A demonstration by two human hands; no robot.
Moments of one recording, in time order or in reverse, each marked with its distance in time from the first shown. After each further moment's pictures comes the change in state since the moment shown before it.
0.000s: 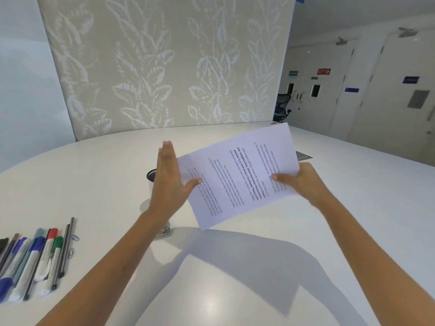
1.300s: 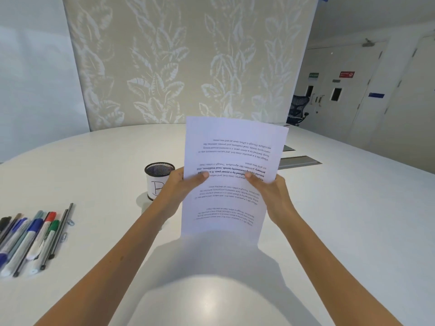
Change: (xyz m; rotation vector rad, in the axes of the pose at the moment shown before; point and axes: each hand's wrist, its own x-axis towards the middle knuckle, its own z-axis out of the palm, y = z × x) left_hand -0.008 0.032 0.021 -0.911 -0.302 -0.288; right_hand -0.017 -0.004 0.057 0.580 -0.096 0.056
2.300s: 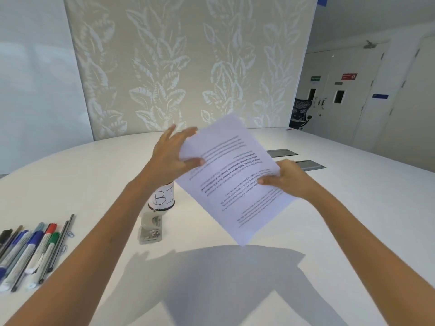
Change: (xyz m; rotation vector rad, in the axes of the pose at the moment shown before) left_hand 0.041 0.067 -0.024 1.004 0.147 0.296; right_hand 0.047 -0.052 -0.045 -0.909 -0.262 -0.080
